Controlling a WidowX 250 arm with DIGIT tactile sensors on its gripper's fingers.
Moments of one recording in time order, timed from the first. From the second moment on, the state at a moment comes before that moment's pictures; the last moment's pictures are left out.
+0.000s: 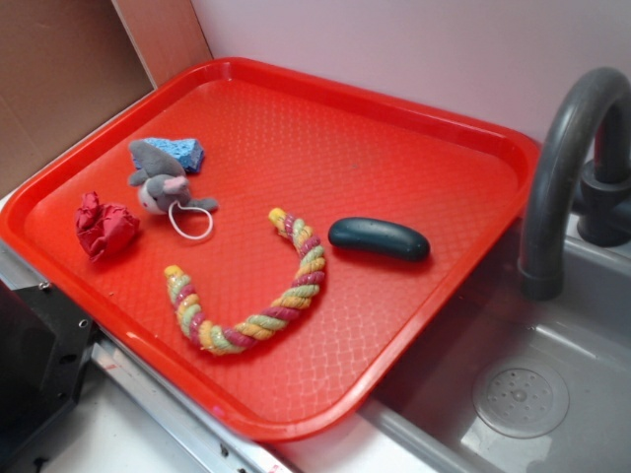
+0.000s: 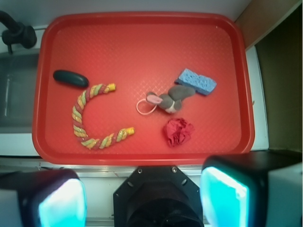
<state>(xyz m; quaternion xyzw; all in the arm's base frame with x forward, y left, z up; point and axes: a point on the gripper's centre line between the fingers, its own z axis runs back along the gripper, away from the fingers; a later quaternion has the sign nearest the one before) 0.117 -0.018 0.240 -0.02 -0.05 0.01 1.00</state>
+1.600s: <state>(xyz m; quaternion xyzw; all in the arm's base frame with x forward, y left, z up) 0.247 -0.120 0.096 -0.04 -0.05 -0.45 0.89</state>
